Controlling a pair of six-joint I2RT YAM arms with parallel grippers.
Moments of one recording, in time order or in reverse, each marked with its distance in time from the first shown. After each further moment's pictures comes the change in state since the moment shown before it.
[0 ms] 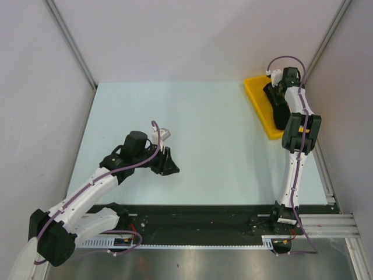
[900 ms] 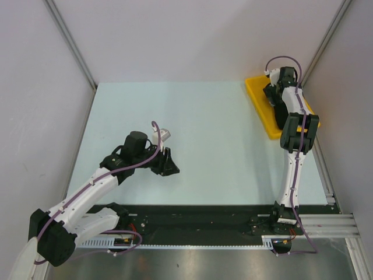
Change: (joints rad) left arm 0.000 0.000 -0.006 0.000 0.002 0.000; right arm 0.023 0.010 0.004 0.042 0.151 -0.023
